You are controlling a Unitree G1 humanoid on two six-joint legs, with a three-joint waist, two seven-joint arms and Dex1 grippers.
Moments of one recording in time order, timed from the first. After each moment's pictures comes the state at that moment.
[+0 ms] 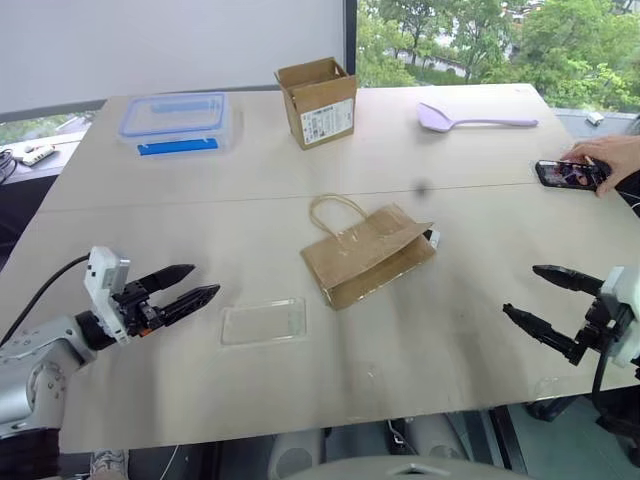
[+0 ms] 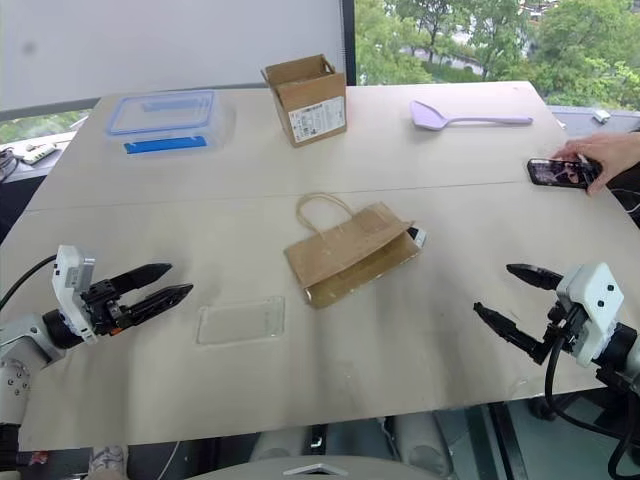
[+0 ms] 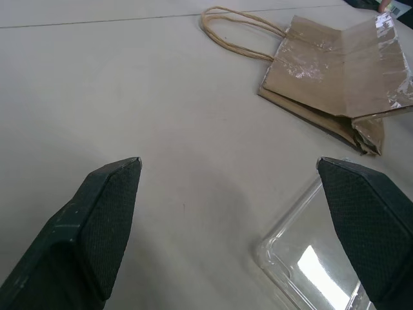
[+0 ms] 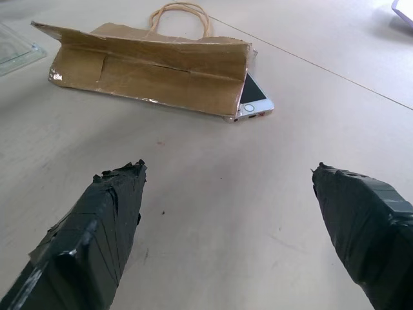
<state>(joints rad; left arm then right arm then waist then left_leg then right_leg) 0.08 0.81 0.47 0.06 -0.66 0.45 -1.12 0.37 -0.77 -0.49 -0.53 0.60 0.37 0.90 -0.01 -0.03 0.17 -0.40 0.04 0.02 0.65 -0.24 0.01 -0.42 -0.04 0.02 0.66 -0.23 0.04</state>
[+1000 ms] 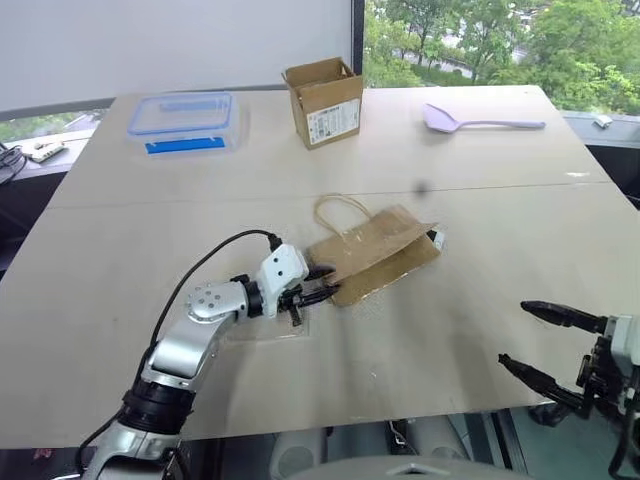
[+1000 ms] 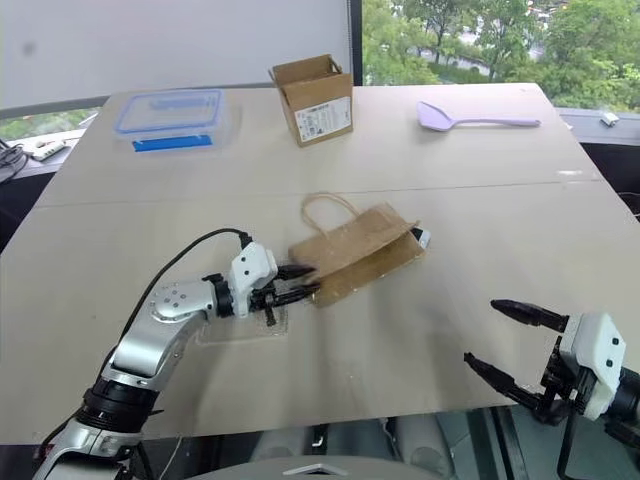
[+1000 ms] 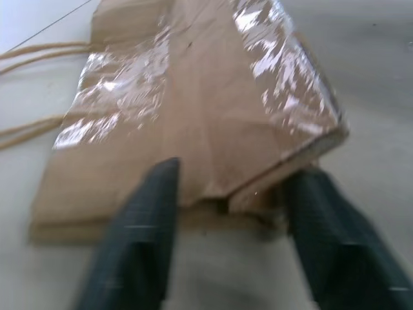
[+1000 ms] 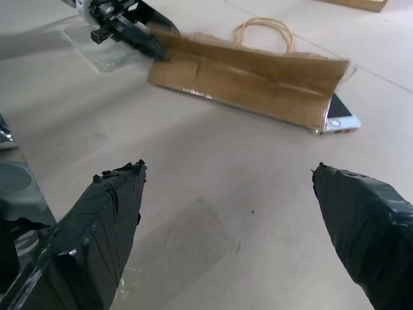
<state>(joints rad) -0.19 0.56 -0.14 -0.12 -0.25 0.18 -0.93 0.59 -0.70 -0.52 -0.63 0.60 0.19 1.06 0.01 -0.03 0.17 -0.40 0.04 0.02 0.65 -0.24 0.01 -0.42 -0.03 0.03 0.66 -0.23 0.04</state>
